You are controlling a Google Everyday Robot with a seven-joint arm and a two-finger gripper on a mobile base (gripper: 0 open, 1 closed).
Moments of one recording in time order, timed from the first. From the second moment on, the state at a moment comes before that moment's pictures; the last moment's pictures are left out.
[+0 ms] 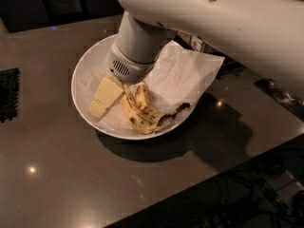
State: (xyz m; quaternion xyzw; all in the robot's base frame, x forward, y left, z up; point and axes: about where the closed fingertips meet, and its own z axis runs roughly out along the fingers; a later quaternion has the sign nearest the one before) arm 0.499 0.078 0.889 -0.50 0.84 0.11 0.17
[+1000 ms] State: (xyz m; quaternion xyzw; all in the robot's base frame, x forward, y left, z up) arm 0.521 0.056 0.872 -0.49 0.84 0.13 0.21
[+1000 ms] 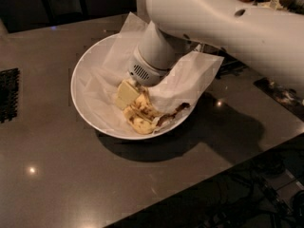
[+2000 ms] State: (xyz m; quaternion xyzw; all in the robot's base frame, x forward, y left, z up) arm 0.500 0.072 0.906 -0.55 0.76 0.23 0.25
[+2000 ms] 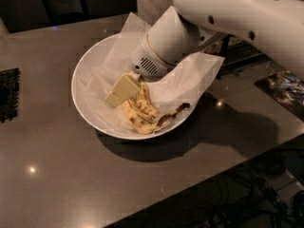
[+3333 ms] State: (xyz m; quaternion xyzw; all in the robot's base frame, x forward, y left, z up) arm 0.508 0.081 0.862 -0.53 0.79 0.24 0.20
